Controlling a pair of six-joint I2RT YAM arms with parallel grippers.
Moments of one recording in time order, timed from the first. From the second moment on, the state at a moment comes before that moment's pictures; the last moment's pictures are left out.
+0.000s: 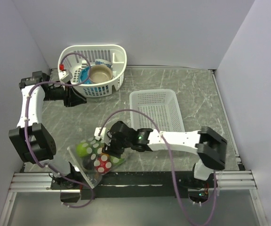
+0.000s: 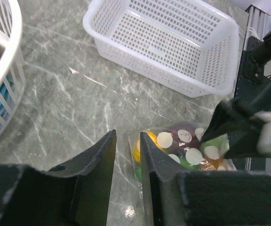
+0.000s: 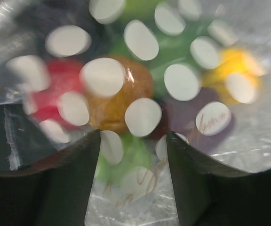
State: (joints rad) left arm 0.27 1.60 1.53 -1.33 1.26 1.13; right arm 1.22 1.65 1.14 -0.21 -0.13 -0.17
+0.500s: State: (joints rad) left arm 0.31 1.55 1.55 -1.34 1.29 1.16; right arm 1.02 1.78 1.24 -0.26 -0.16 -0.14
